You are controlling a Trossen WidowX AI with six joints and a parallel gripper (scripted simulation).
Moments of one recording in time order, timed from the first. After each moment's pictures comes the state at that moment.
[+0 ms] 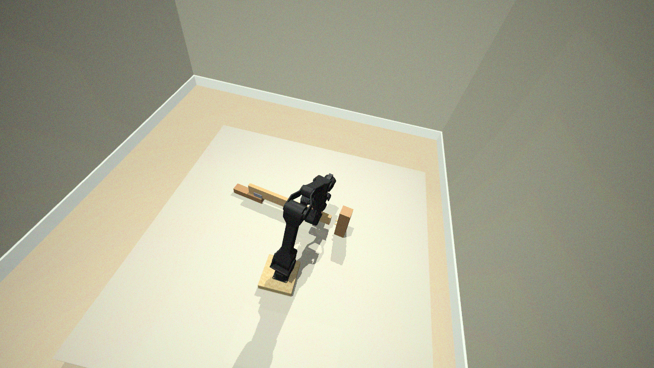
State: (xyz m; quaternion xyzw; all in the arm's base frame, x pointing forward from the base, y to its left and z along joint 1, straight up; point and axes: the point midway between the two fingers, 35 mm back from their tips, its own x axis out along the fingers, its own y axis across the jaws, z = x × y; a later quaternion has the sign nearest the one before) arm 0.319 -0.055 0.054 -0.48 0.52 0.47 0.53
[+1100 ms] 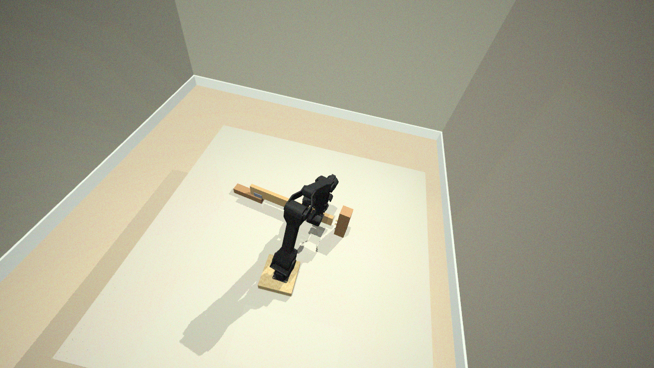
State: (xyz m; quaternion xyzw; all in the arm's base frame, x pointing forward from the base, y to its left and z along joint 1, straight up) arm 0.316 -0.065 0.056 -0.48 0.52 0.47 0.53
